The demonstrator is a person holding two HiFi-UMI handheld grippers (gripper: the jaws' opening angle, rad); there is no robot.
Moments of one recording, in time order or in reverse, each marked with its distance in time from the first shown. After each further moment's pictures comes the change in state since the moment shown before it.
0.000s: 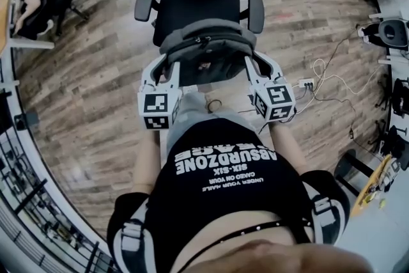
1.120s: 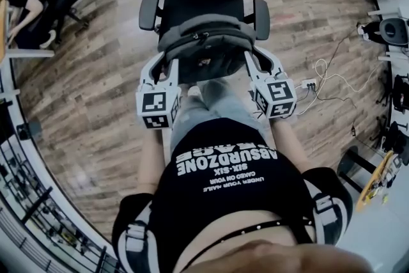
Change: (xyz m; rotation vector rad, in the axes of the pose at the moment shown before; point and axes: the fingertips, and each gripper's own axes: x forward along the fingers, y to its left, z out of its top) left arm 0.028 0.063 0.020 -0.046 -0.033 -0.007; right arm 0.059 0.014 0.039 -0.017 -0.030 -0.016
